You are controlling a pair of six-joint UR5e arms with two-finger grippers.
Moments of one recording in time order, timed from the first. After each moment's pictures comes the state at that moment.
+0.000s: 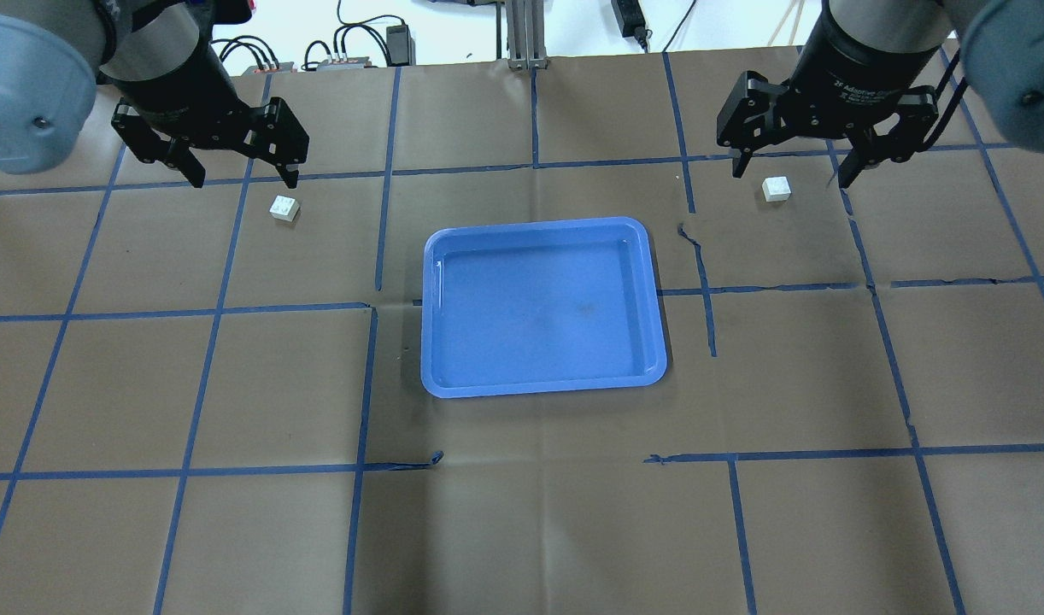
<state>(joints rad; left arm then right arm) -1.54 -1.64 -1.53 -1.48 1.63 0.05 1.58 -1.58 1.54 -1.57 -1.56 0.18</state>
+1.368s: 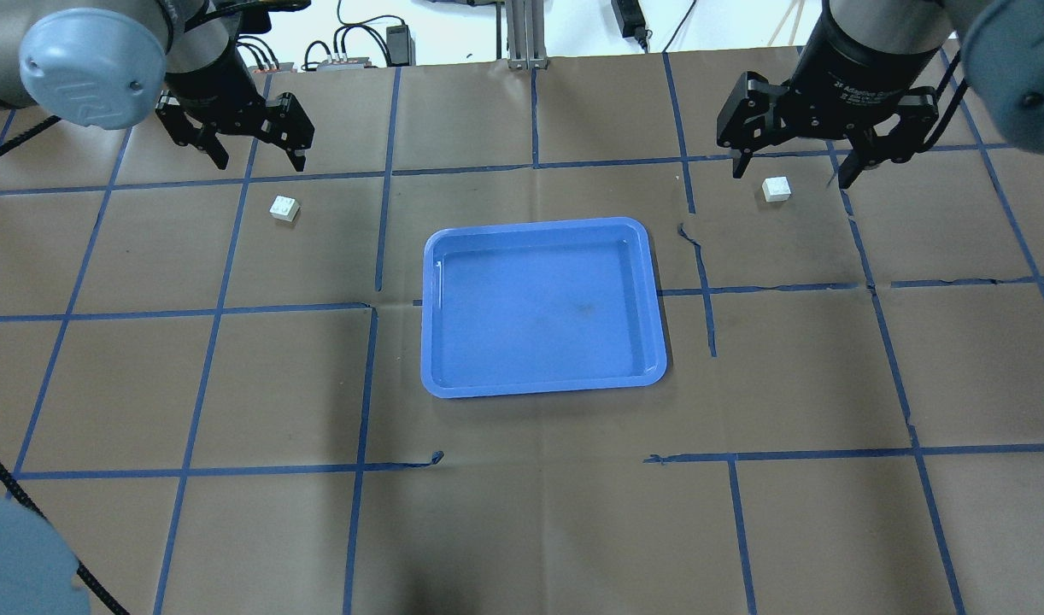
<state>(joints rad) -1.47 -1.95 -1.40 -1.34 1.62 0.16 1.58 -1.58 1.54 -1.57 -1.56 0.18</state>
